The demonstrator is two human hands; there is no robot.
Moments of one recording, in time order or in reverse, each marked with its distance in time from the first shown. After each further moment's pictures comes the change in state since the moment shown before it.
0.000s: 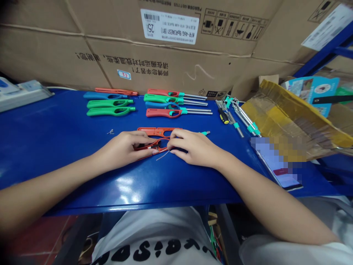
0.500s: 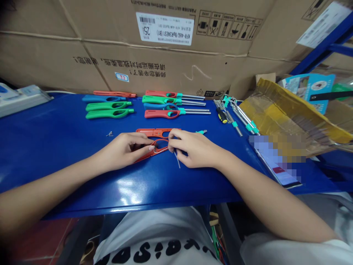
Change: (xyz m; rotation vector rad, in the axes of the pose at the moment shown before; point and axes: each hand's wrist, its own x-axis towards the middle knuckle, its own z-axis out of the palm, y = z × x) left_hand 0.001 0.006 -0.002 -0.164 -0.017 -0.023; right_hand -0.002 -0.004 -0.005 -0.016 -0.022 -0.004
